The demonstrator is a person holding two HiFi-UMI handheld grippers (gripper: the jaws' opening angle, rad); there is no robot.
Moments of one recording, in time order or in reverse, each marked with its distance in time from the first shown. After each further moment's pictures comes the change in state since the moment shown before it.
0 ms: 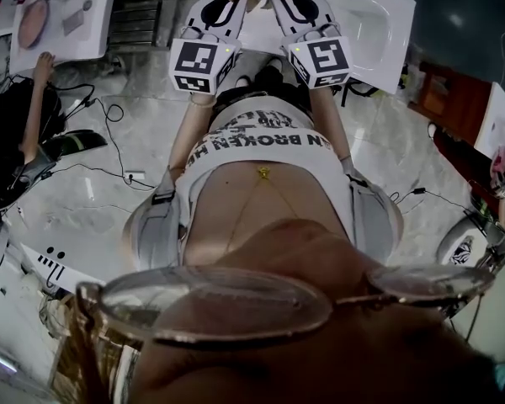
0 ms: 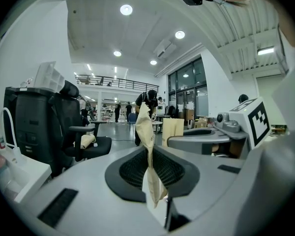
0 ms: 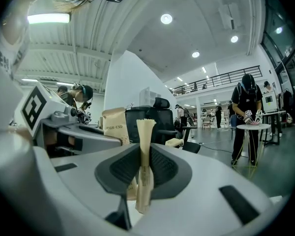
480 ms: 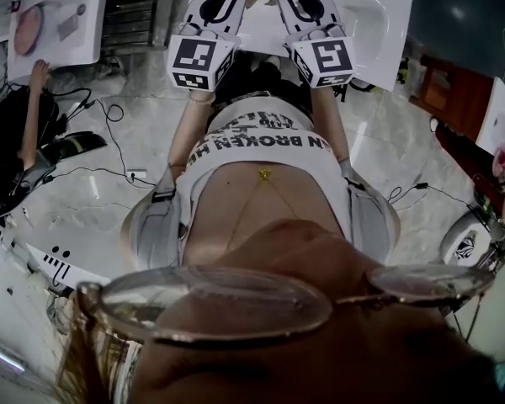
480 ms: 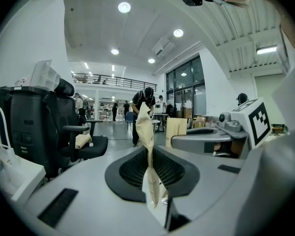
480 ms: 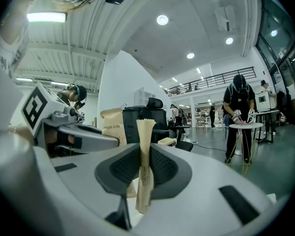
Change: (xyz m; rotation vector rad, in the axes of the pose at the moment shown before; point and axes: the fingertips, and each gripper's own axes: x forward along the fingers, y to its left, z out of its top) left arm 0.032 -0.019 0.000 0.013 0.014 -0.030; right arm -0.019 -0.041 -0.008 0.015 -0.006 -0.062
